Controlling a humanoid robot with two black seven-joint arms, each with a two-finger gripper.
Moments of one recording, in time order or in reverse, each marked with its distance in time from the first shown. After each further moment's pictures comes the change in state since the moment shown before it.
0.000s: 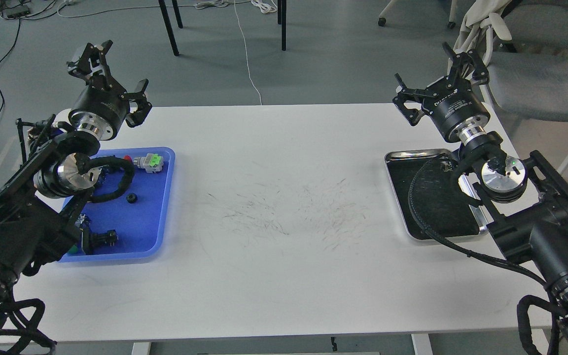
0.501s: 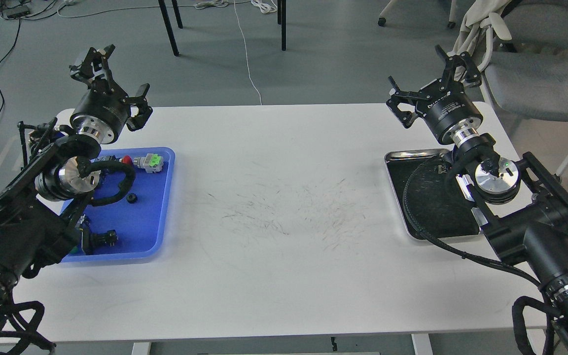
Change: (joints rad) left arm 0.006 -0.002 0.012 0.010 -0.003 -0.008 -0.009; right arm 0.002 0.018 -0.012 -0.005 0.000 0.000 0.000
